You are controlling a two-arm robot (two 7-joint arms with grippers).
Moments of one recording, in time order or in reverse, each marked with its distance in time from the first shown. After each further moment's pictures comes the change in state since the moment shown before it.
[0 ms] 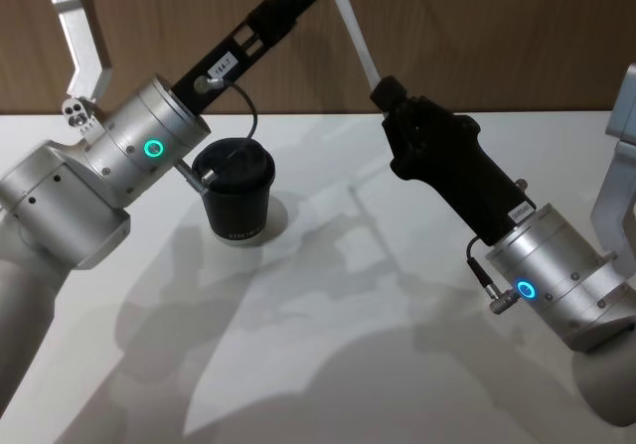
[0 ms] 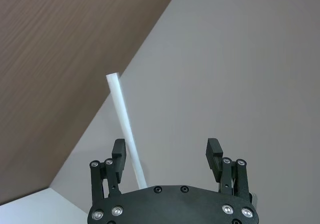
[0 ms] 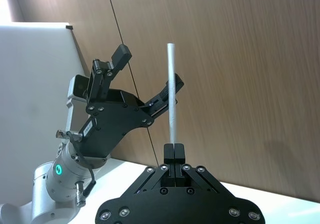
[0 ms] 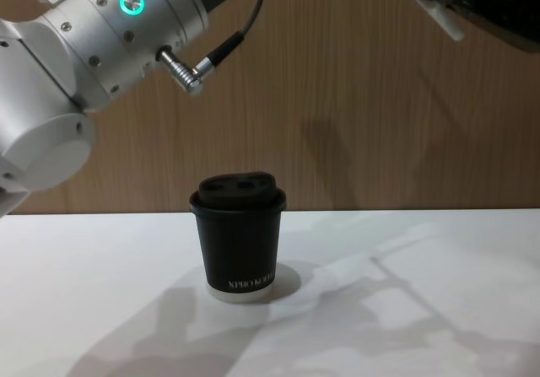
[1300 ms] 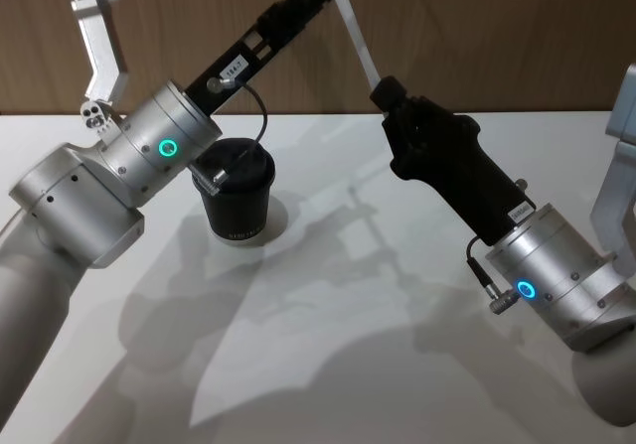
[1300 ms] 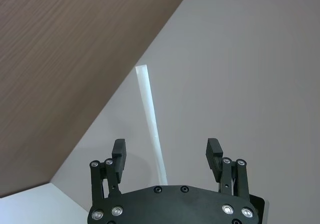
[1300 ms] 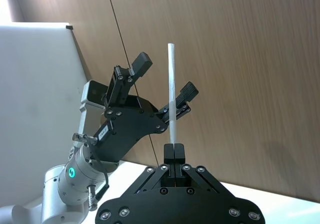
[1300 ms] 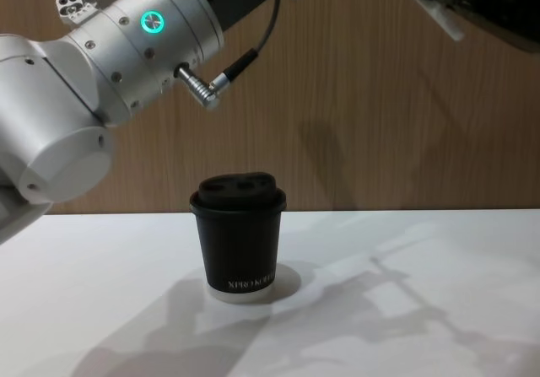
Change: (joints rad) left arm -0.035 -0.014 0.035 0.076 -0.042 -0.009 0.008; right arm 0.000 0.000 0.000 0.000 0.000 0.000 0.000
